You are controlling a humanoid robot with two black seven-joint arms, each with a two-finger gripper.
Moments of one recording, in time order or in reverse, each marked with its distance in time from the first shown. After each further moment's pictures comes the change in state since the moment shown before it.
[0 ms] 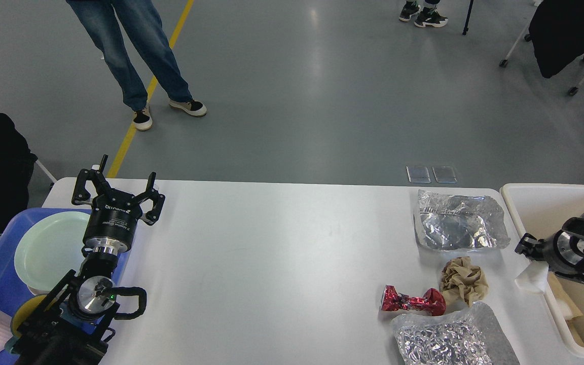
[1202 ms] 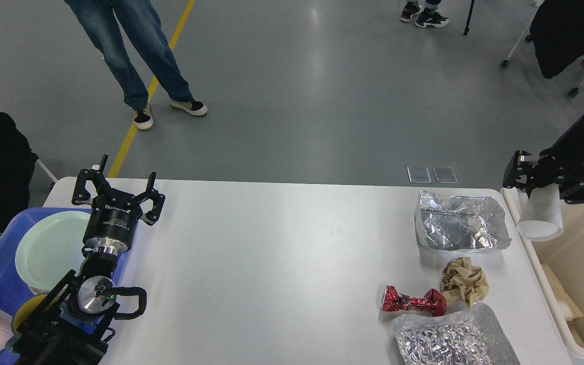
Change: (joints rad) left arm 0.000 0.000 0.000 0.000 0.000 0.000 0.000; right arm 1.134 0.029 -0.445 0.857 0.047 0.265 -0.050
